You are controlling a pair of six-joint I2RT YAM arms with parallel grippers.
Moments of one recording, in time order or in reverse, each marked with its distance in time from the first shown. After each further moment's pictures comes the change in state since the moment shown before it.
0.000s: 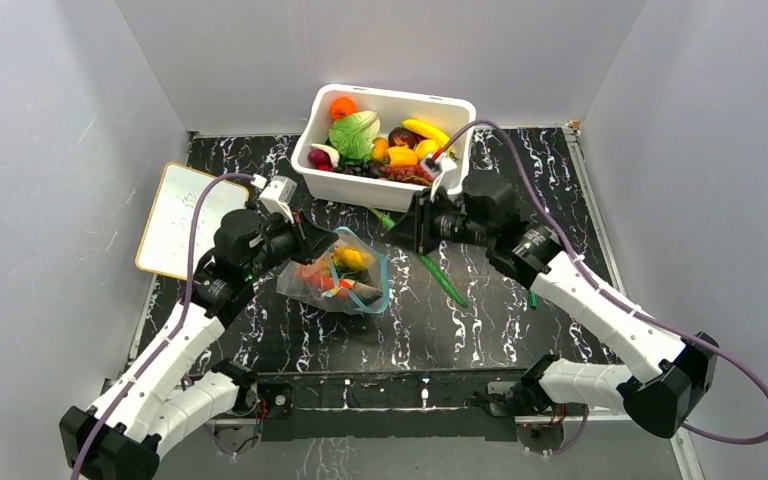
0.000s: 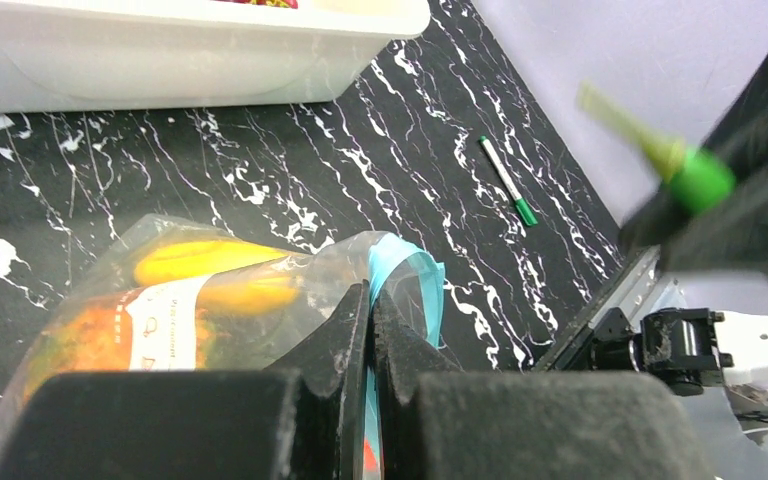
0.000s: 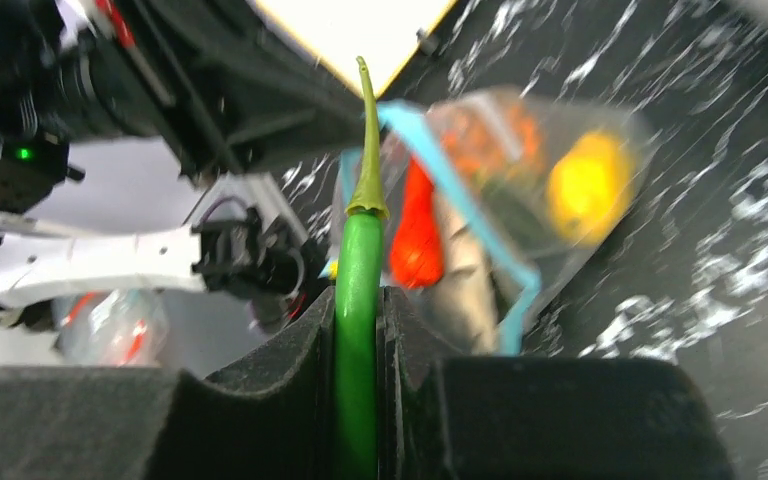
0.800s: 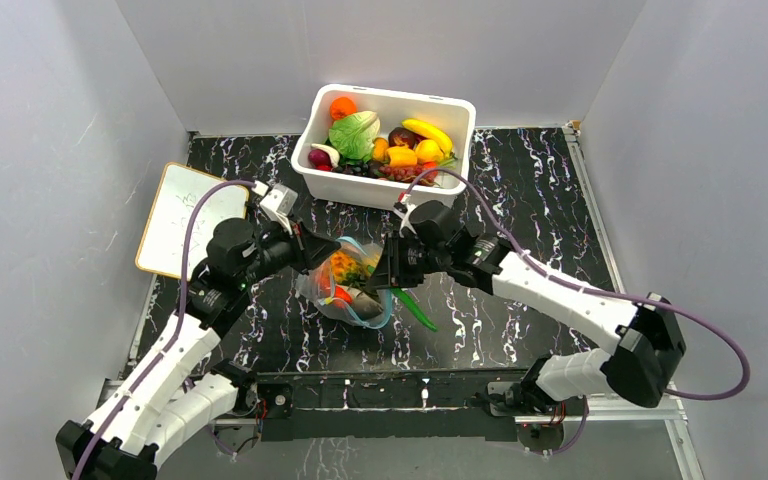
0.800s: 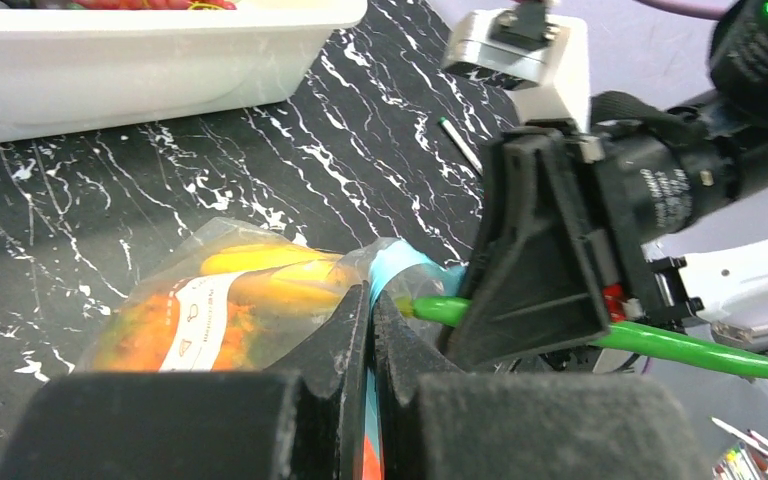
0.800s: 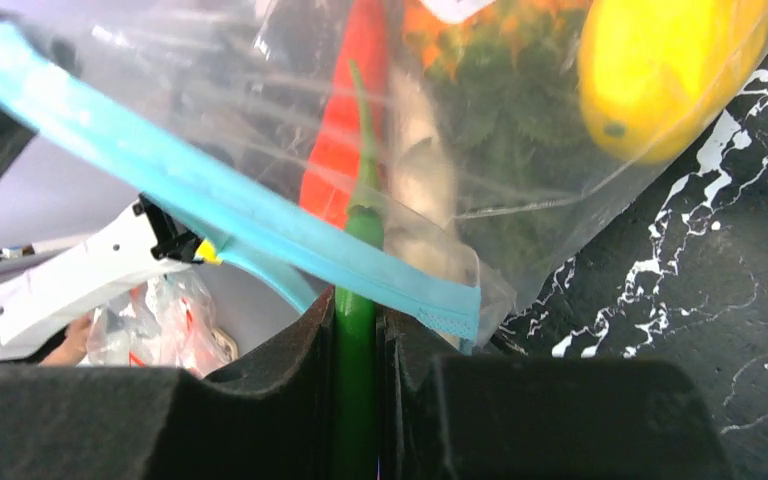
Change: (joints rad) left arm 0.000 -0.051 -0.020 0.021 0.094 0.068; right arm 0.173 0.139 -0.097 -0.143 0.077 0.302
